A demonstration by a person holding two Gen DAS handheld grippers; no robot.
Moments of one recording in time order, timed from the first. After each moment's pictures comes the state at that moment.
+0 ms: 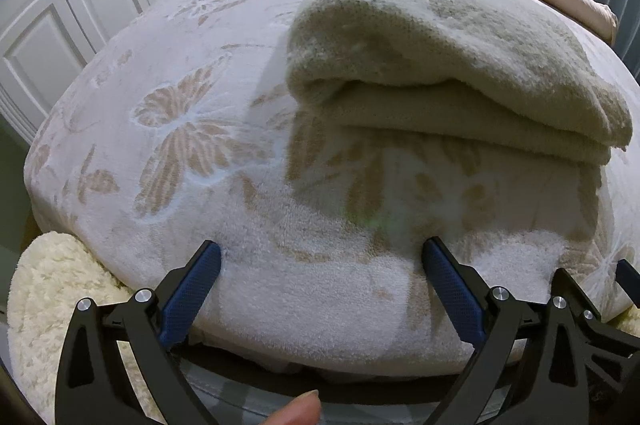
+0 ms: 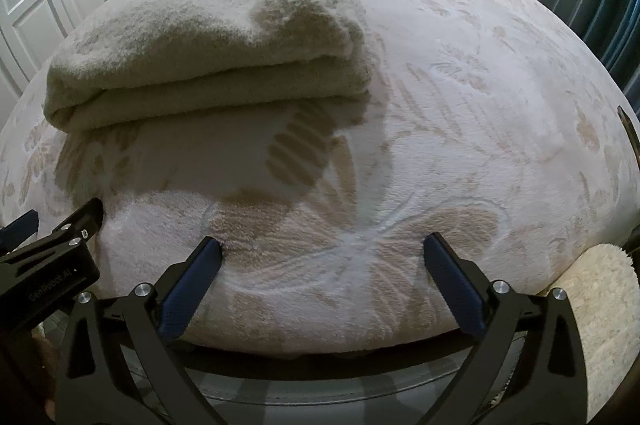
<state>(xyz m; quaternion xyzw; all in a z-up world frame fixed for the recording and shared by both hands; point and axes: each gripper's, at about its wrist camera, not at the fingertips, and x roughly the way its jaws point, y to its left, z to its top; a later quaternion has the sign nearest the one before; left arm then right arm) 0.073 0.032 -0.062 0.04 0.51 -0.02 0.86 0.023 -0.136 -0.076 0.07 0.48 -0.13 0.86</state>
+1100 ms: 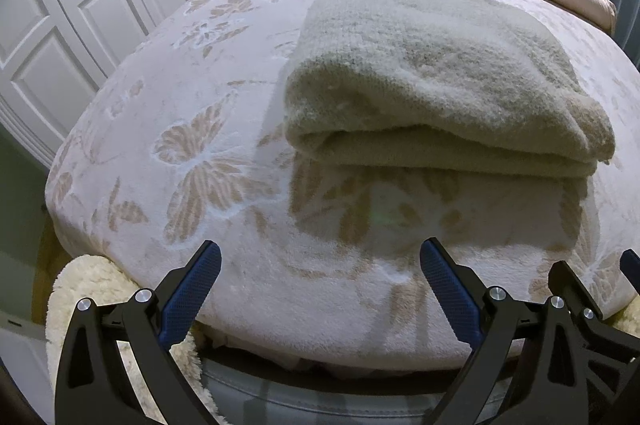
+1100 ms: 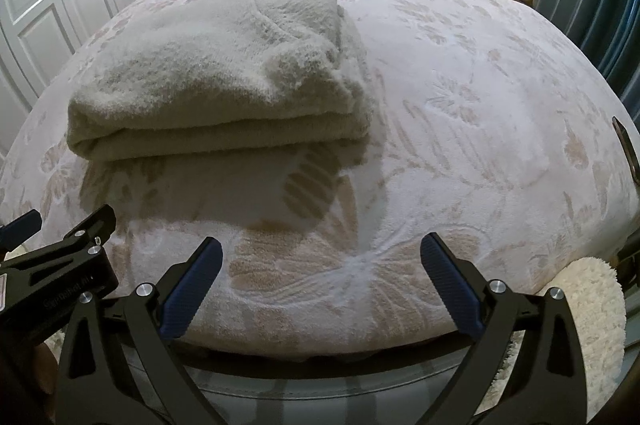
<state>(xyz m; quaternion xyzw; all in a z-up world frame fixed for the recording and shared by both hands) 0.080 0.019 -0.032 0.07 0.51 -0.01 0.86 0.022 -0.134 -0.046 0.07 0.46 -0.13 0.87</state>
